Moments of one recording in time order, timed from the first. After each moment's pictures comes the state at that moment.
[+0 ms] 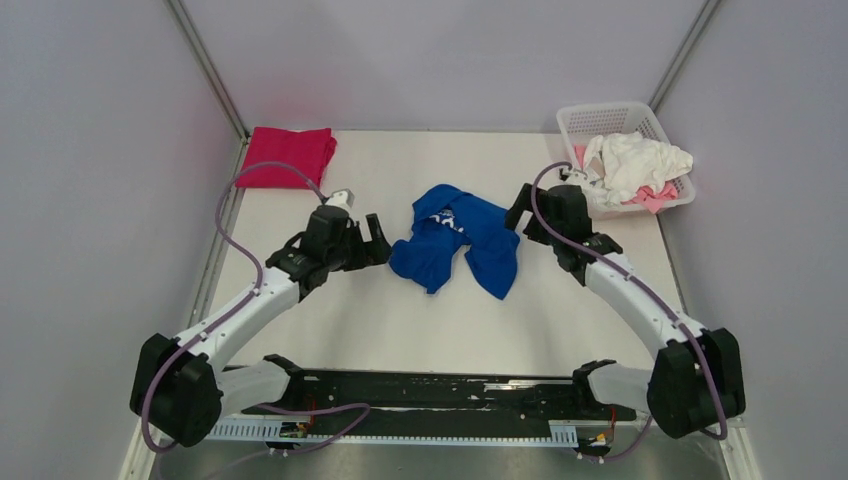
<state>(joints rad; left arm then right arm) -0.48 1.14 0.80 -0.34 -0.06 -0.60 0.33 1.28 0.86 -0.20 0.16 0.57</state>
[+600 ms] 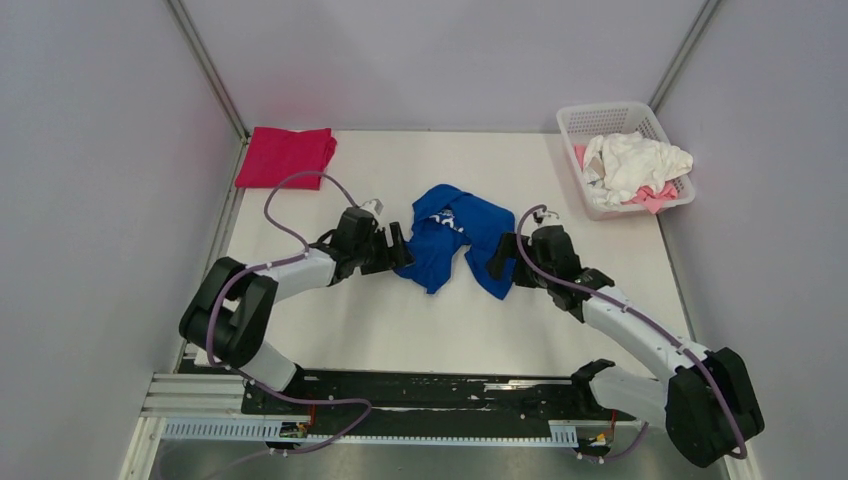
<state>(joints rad) -0.48 1.52 0.71 0.04 0.18 -0.63 0.45 1.09 0.59 -0.19 0.00 0.57</state>
